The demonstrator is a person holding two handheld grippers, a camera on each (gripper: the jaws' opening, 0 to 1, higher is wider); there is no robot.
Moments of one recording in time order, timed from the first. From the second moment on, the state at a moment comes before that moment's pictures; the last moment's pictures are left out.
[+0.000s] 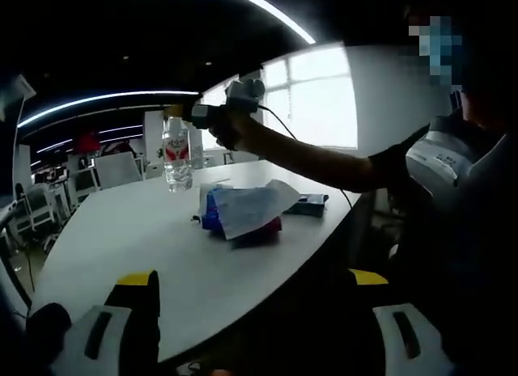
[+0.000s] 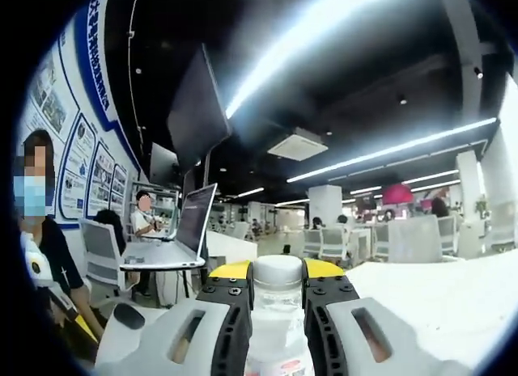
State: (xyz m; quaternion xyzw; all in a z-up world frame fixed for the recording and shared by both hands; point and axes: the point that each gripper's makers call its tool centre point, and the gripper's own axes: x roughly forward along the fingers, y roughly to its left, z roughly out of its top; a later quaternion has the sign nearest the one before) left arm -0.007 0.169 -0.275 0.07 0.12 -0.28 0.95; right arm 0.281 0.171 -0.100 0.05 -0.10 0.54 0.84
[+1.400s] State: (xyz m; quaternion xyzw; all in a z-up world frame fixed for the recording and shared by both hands) left arm -0.004 0.165 -0.283 0.06 0.14 -0.29 0.95; right arm 0.302 0.201 -0.166 0.02 -0.05 0.55 0.83
